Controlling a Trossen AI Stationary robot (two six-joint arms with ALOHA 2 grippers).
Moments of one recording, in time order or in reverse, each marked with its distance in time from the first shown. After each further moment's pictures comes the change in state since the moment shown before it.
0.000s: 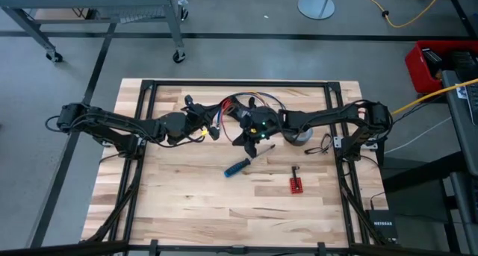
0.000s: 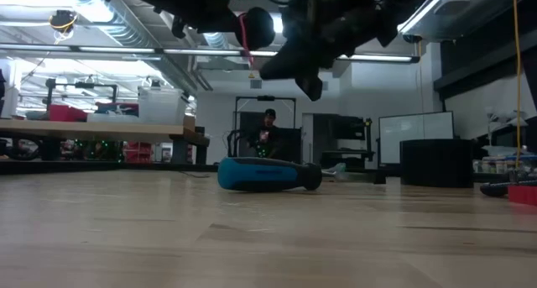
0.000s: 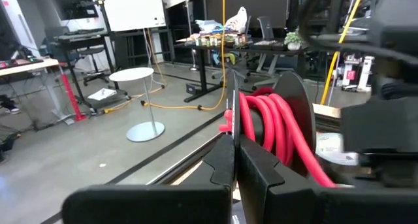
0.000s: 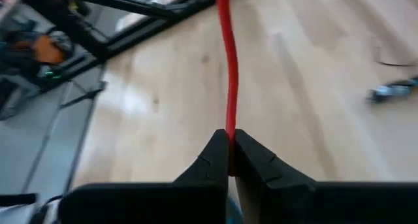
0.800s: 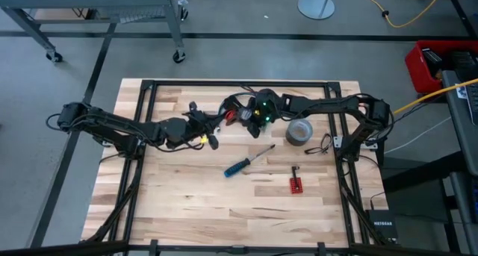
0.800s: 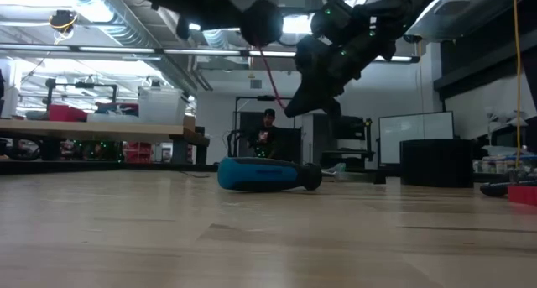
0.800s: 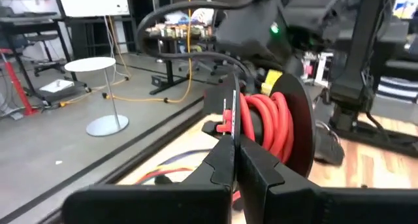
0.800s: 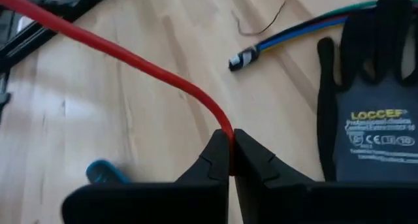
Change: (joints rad) left arm -0.071 0.002 -0.001 -0.023 0.085 -0.073; right arm -0.214 -0.001 0.002 -0.203 0.038 -0.069
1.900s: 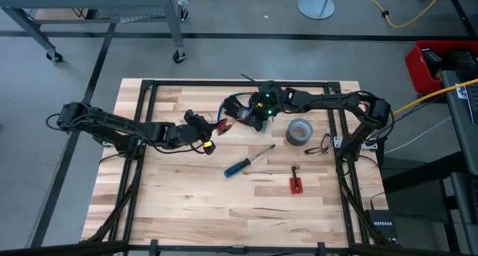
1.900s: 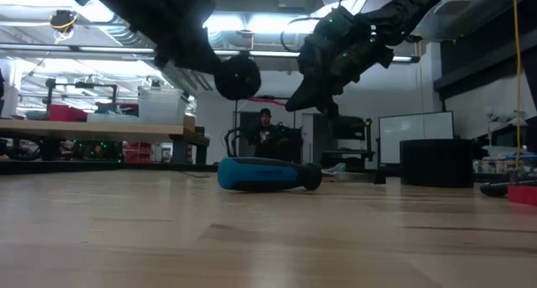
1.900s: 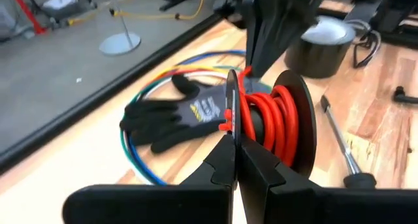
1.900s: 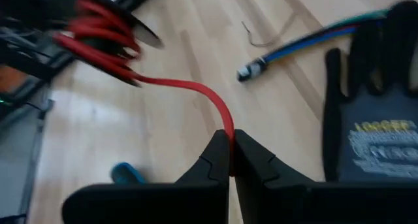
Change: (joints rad) left arm -0.003 -0.002 0.001 -0.459 0.011 -0.263; right arm -0.086 -0.002 -0.002 0.040 -0.182 -0.001
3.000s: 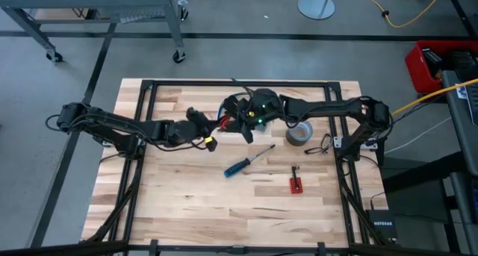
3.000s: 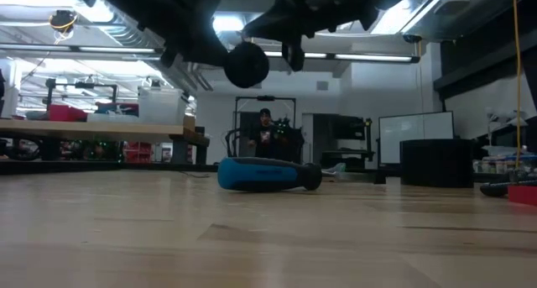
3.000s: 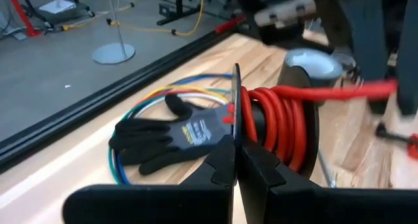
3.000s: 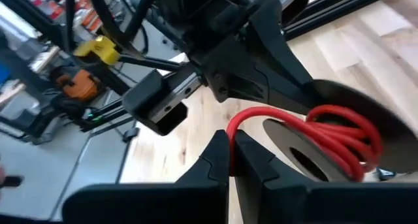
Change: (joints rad) left arm 0.037 0.000 0.000 0.099 0.022 -0.016; right arm 0.225 -0.001 0.166 0.146 0.021 0.104
